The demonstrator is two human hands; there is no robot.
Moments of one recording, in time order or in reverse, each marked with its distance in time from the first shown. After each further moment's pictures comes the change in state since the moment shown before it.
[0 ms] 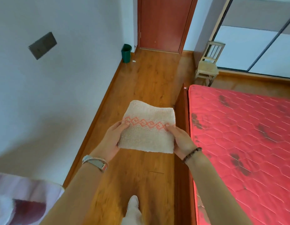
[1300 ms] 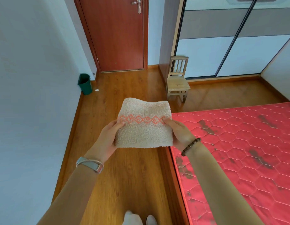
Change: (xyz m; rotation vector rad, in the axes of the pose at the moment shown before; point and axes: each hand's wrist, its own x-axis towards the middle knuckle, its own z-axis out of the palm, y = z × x) left_hand 0.413 0.226 0.190 0.029 -0.173 -0.039; right_hand 0.318 -0.311 -0.130 0.167 0.118 -0.143
